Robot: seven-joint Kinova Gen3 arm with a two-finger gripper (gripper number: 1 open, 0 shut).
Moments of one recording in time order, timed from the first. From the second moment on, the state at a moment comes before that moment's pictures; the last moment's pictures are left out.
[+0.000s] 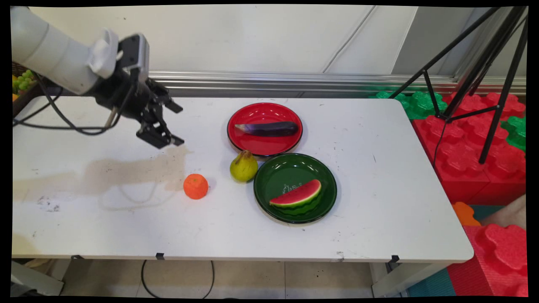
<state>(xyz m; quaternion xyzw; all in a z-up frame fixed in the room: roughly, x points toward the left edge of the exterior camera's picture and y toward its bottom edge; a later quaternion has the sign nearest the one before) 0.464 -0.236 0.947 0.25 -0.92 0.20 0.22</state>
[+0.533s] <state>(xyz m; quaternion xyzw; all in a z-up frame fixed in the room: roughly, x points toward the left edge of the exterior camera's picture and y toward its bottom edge) 0.459 -0.262 0.984 0.28 -0.91 0.22 0.21</state>
